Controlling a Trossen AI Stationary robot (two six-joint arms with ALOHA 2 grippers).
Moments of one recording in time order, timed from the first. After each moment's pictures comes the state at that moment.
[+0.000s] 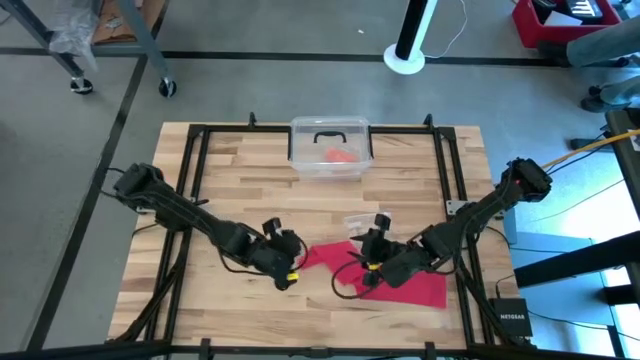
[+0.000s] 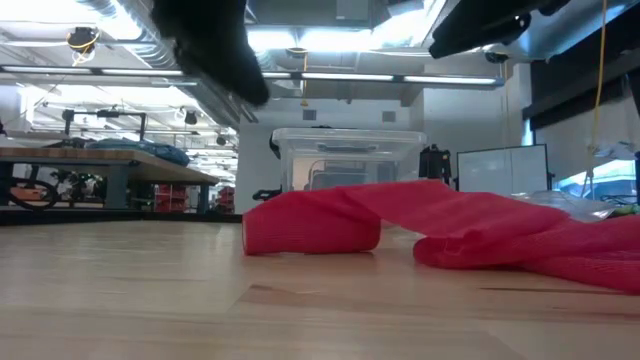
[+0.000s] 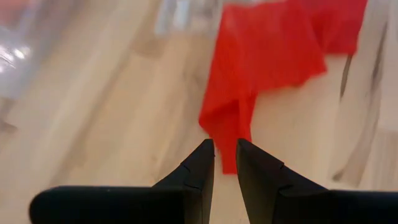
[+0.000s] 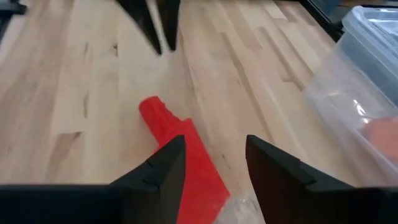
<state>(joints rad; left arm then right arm) -0.46 1.65 1.18 -0.55 -0.49 -0.65 0.59 1.47 1.00 -0.33 0.70 0.45</state>
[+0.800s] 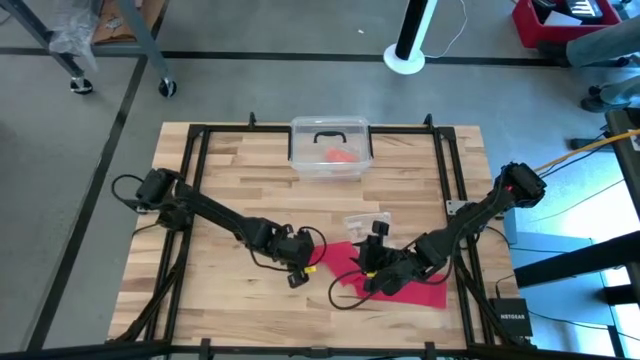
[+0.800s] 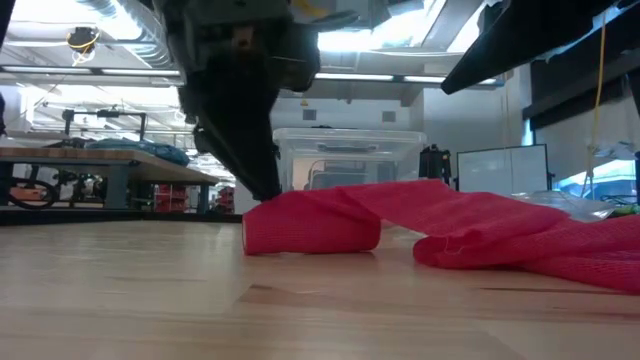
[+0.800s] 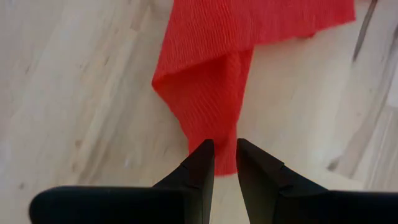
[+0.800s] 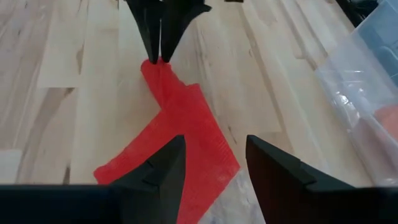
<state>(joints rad) -0.33 1.81 1.18 -0.43 -0.13 -0.68 0.60 1.55 0.99 -0.39 0.67 0.45</state>
